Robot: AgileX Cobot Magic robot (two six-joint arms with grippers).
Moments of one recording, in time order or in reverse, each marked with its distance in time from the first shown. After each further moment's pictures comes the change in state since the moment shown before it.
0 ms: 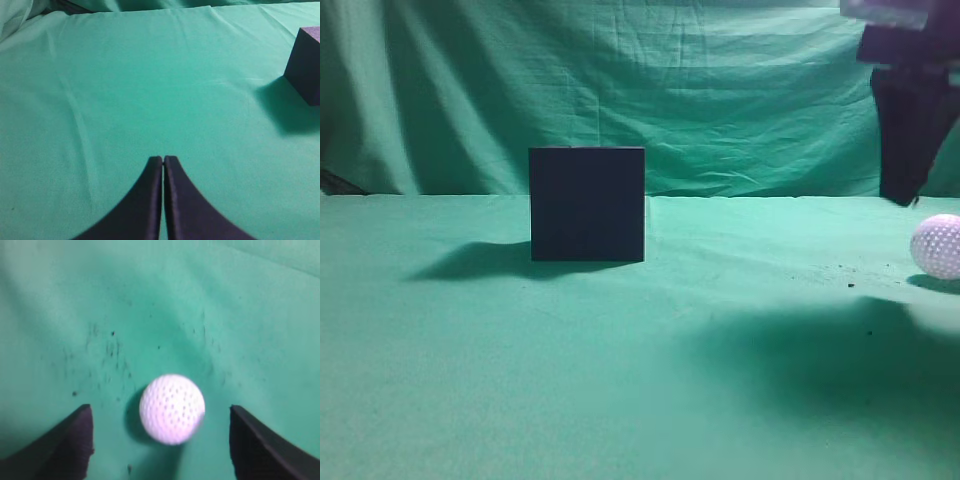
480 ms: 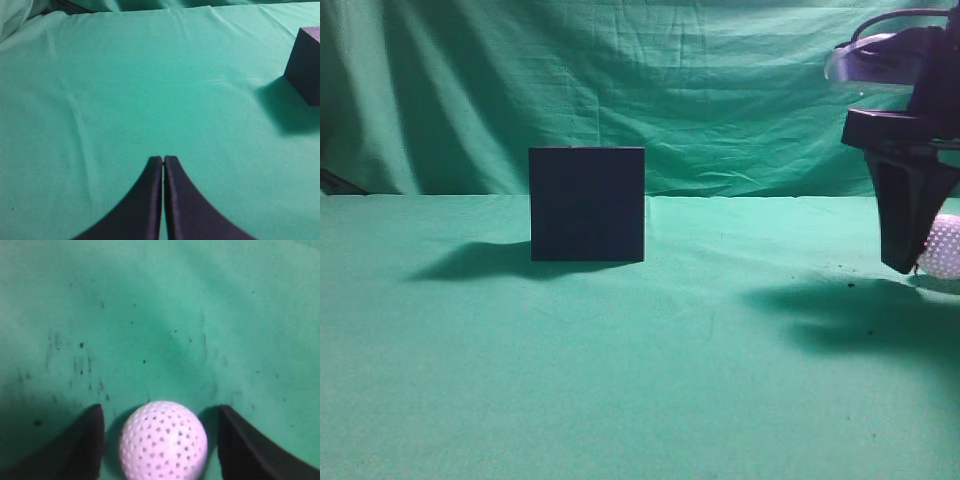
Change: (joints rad) left arm 0.000 0.000 0.000 0.000 0.000 0.000; right arm 0.000 0.144 -0.001 -0.023 -0.092 0.047
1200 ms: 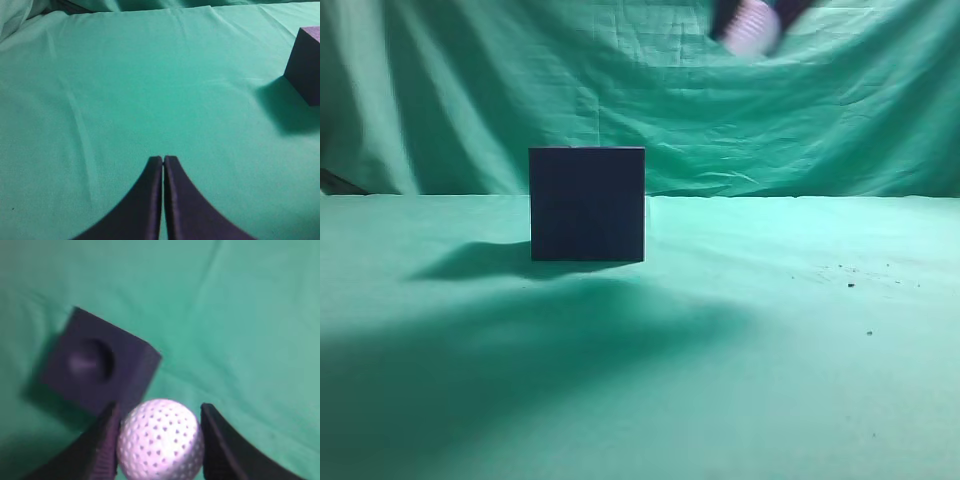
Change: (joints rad) left arm 0.000 0.000 0.000 0.000 0.000 0.000; right arm 0.138 -0.014 -0.510 0.134 0.221 -0.027
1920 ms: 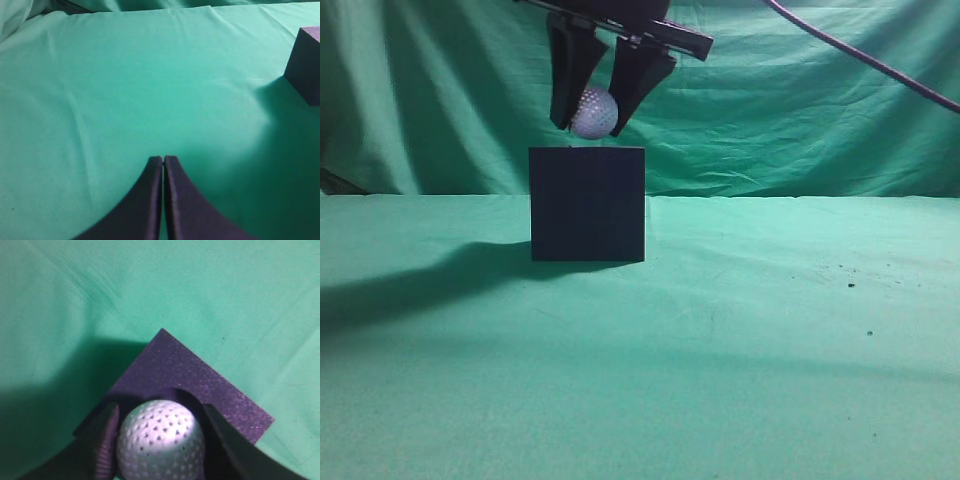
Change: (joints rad) left arm 0.000 0.000 0.000 0.000 0.000 0.000; right arm 0.215 0.309 -0.258 -0.043 -0.001 -0.023
